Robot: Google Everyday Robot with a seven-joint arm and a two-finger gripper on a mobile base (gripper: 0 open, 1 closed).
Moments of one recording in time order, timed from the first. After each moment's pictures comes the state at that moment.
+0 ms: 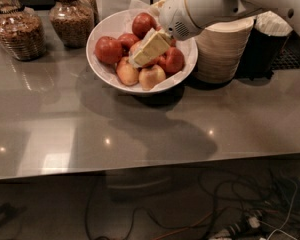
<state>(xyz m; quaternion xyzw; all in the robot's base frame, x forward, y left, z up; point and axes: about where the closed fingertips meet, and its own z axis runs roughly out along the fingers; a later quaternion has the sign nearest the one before) 0.623 0.003 0.984 -0.59 0.66 0.13 0.45</state>
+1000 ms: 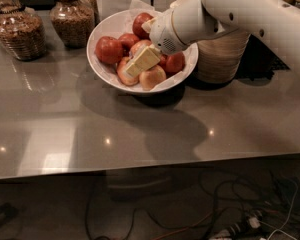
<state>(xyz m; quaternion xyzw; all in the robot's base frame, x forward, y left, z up) 0.643 0.021 0.936 -0.57 0.68 0.15 0.44</state>
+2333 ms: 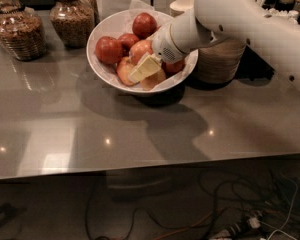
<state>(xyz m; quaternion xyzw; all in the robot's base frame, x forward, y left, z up) 0.660 0.010 0.896 -0.56 0.71 0.13 0.40</state>
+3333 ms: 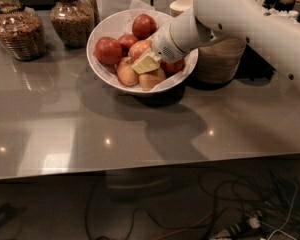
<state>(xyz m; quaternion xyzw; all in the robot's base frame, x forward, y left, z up) 0.660 0.007 0.893 -0.56 0.72 0.13 0.39</state>
